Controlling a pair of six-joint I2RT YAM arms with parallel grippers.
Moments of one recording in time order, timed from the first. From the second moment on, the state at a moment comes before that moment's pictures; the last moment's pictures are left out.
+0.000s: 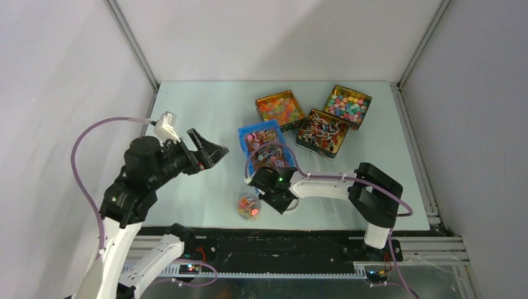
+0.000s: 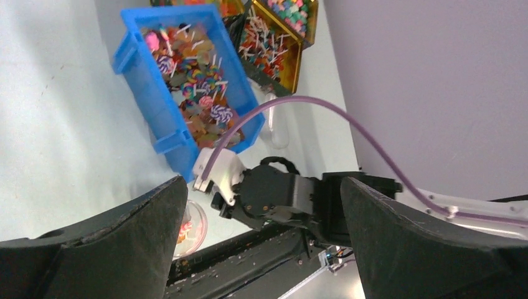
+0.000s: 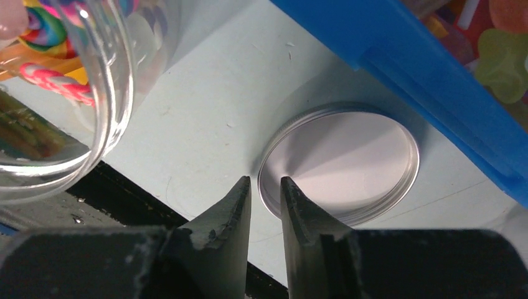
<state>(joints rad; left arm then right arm) -0.37 0.70 1.14 -0.82 0.21 -0.71 1.13 1.80 1.14 -0.67 0.07 0.20</state>
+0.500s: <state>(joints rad) -0.37 0.64 1.22 -0.67 0.15 -0.71 1.13 1.82 1.14 -0.66 0.08 0.20</state>
